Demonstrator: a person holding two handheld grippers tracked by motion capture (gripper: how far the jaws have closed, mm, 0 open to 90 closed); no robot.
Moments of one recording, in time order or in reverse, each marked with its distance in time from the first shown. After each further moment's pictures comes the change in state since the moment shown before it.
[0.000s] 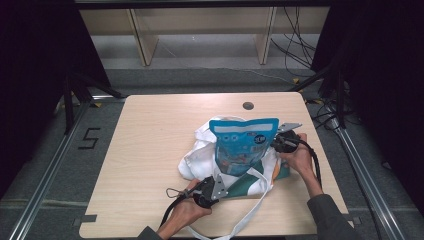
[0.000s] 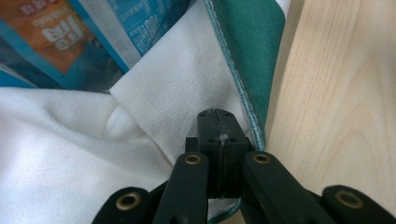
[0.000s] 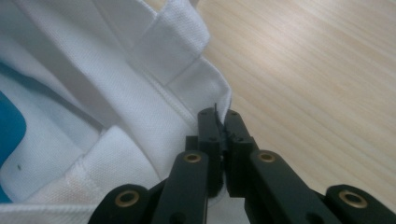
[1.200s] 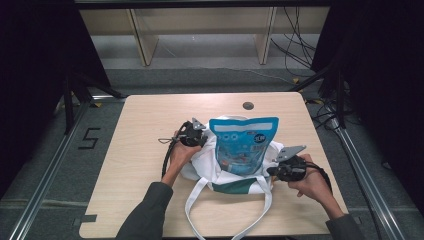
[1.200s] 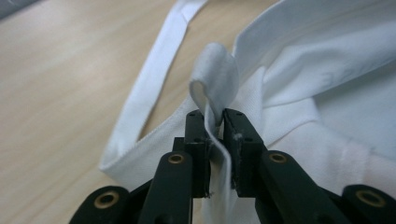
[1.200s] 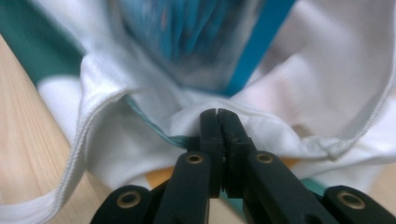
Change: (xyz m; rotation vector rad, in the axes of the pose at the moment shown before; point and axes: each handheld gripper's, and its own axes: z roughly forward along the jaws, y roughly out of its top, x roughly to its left) left arm 0.174 -0.002 0.045 0.003 0.188 -0.398; right arm 0.066 -0.030 -0.061 0.067 0.238 -0.180
